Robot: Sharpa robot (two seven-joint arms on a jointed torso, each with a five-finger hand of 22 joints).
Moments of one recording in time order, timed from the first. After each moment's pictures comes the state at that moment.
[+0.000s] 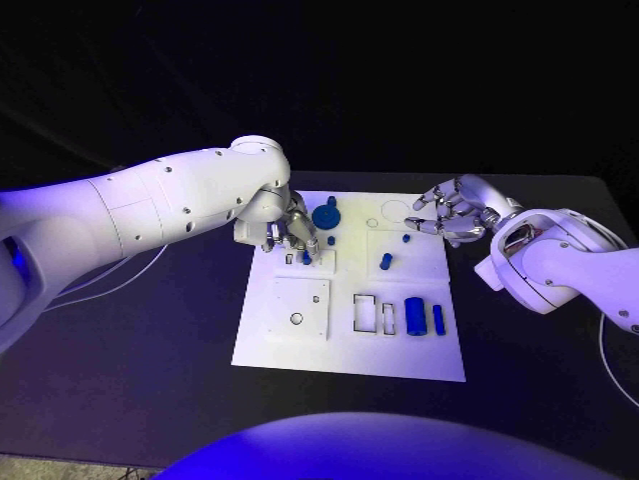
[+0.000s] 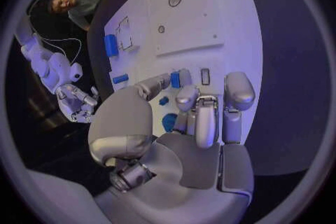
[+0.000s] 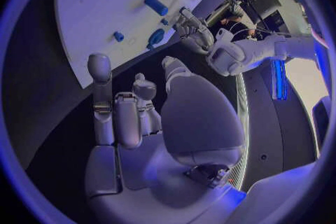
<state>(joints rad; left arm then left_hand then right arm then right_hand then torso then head) 1.34 -0.44 -0.12 1.13 -0.89 0.50 -0.70 0.92 -0.18 0.67 0.08 0.19 0.81 0.05 0.86 0.42 1.26 -0.02 1.31 0.94 1.46 -0.07 1.57 1.31 0.10 1.34 0.04 1.10 1.31 1.23 -0.93 -0.15 1.65 -1.08 -0.54 -0.19 1.30 -0.15 0.06 0.29 0.42 0.88 0.13 0.25 0.34 1.19 0.04 1.12 0.95 1.47 -0.02 1.39 1.27 0.15 1.27 0.08 0.67 1.04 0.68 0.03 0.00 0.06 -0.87</state>
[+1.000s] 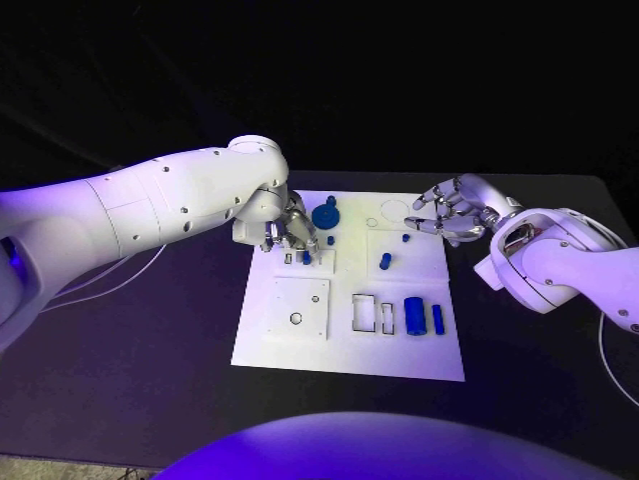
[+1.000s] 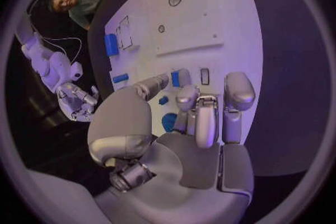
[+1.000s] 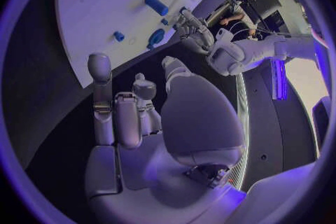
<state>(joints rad) 1.34 -0.45 -0.12 1.13 -0.88 0.50 -0.70 0.90 -0.19 0.65 0.12 0.14 0.82 0.05 0.86 0.42 1.26 -0.02 1.31 0.94 1.46 -0.07 1.57 1.31 0.10 1.34 0.05 1.10 1.31 1.23 -0.93 -0.15 1.65 -1.08 -0.54 -0.19 1.30 -0.15 0.06 0.29 0.42 0.88 0.13 0.25 0.34 1.19 0.04 1.12 0.95 1.47 -0.02 1.39 1.27 0.15 1.27 0.08 0.66 1.04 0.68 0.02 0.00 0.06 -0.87</state>
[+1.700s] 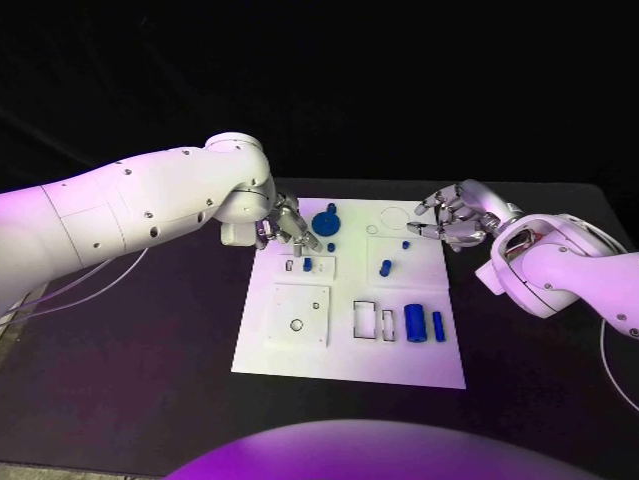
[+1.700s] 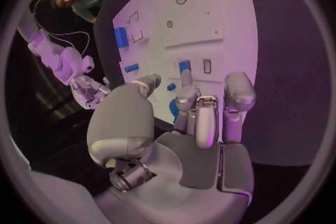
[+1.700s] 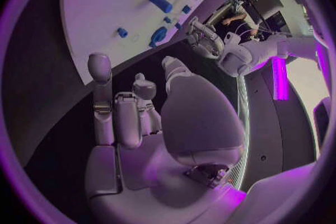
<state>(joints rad) 1.35 -0.57 -0.05 1.28 -0.90 0.40 -0.70 1.00 -0.20 0.38 0.29 0.31 0.80 0.07 0.79 0.41 1.26 -0.01 1.32 0.93 1.47 -0.07 1.57 1.31 0.10 1.36 0.05 1.09 1.31 1.23 -0.93 -0.15 1.63 -1.08 -0.54 -0.19 1.30 -0.15 0.06 0.29 0.42 0.88 0.13 0.25 0.34 1.19 0.04 1.12 0.95 1.47 -0.02 1.39 1.27 0.15 1.27 0.08 0.66 1.04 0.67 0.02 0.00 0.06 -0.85</state>
